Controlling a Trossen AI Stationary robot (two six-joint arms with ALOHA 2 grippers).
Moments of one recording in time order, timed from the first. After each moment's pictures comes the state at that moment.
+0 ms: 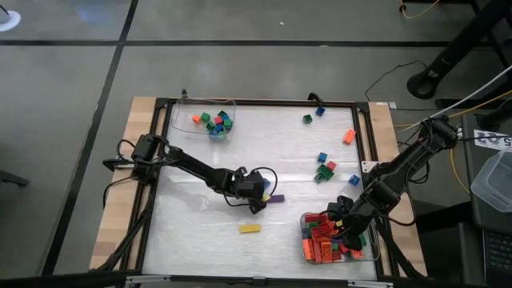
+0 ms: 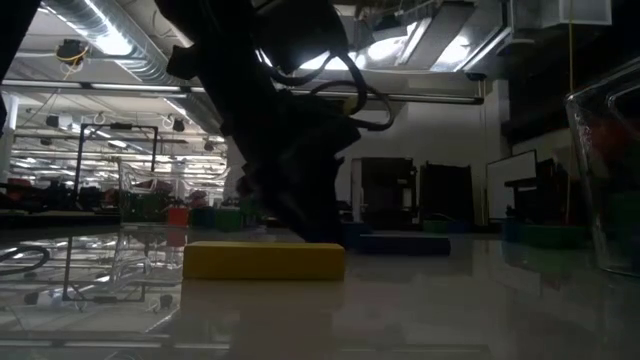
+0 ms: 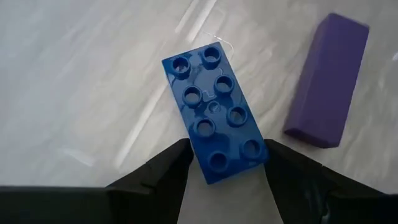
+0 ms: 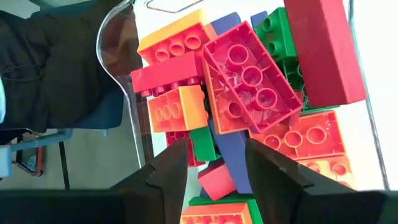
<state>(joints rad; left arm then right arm) -0.19 1.99 1.17 -0.22 -0.34 -0.62 0.78 1.20 0.87 -0.67 -0.09 0.99</state>
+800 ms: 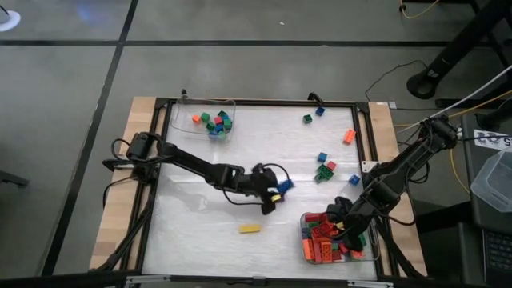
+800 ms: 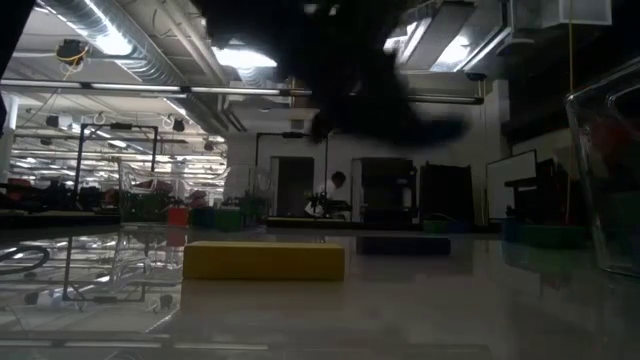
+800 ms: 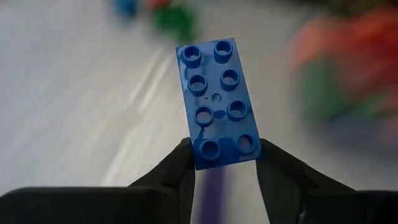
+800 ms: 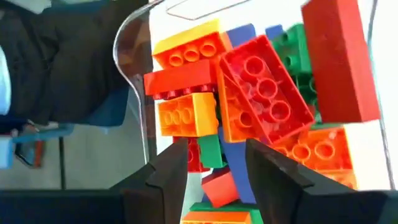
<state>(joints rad) -0.19 1.92 1.24 0.03 -0.26 -0.42 0.78 1.20 0.87 -0.64 -0.08 0.93</state>
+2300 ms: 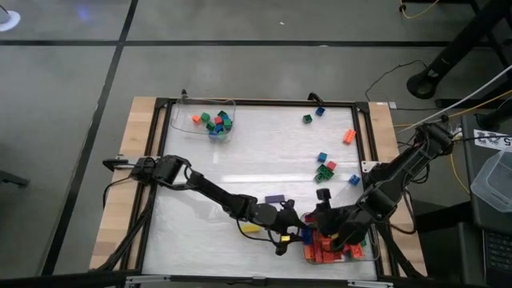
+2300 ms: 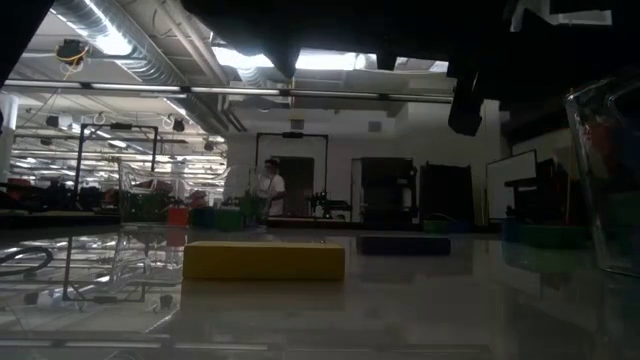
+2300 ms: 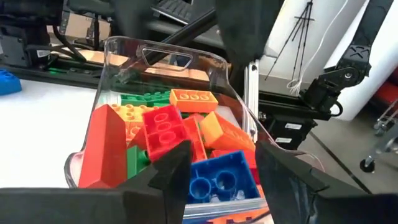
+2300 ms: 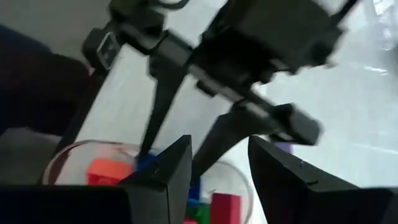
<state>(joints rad) -0.35 2.29 1.51 0.61 -0.09 -0.28 0.78 1.34 1.06 -0.57 0.44 0.35</state>
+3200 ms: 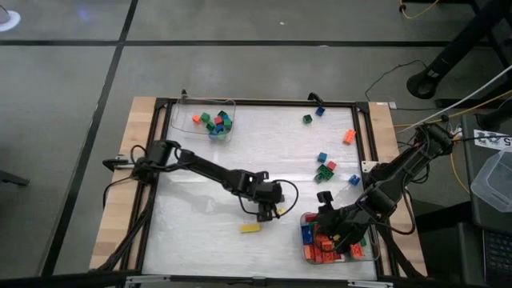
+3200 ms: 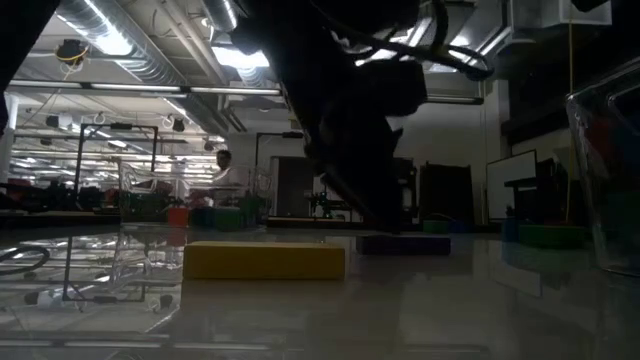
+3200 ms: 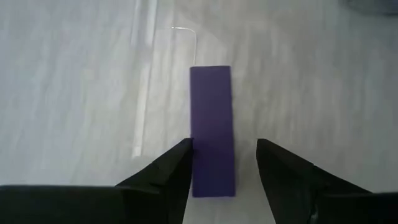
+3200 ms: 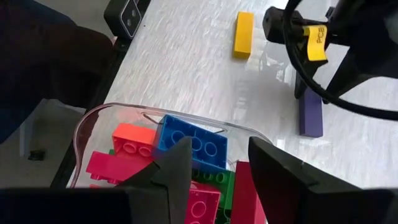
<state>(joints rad) -0.20 2.13 1.51 -0.42 -0.16 -0.25 0.78 1.34 1.06 -0.65 0.30 0.39</state>
